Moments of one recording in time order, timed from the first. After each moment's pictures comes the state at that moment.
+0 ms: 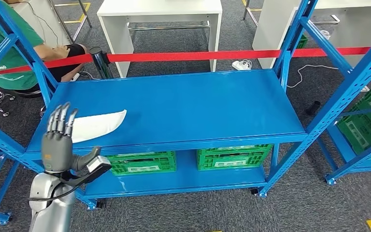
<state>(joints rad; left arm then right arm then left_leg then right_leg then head) -0.34 -0.14 0.19 -1.05 -1.19 0.70 -0.69 -0.08 0.20 -0.80 -0.20 0.64 -0.14 0.36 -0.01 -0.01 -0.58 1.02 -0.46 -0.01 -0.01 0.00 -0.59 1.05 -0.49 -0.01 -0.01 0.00</state>
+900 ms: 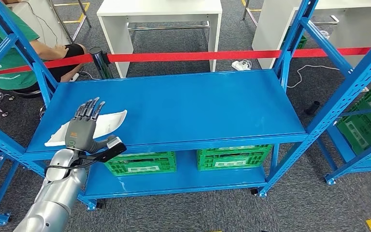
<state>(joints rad) -0.65 -0.09 0.16 -0.49 -1.40 0.70 -0.48 -0.09 0.21 -0.81 -0.20 0.70 -0.13 0.36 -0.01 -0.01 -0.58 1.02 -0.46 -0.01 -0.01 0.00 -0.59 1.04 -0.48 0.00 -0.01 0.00</state>
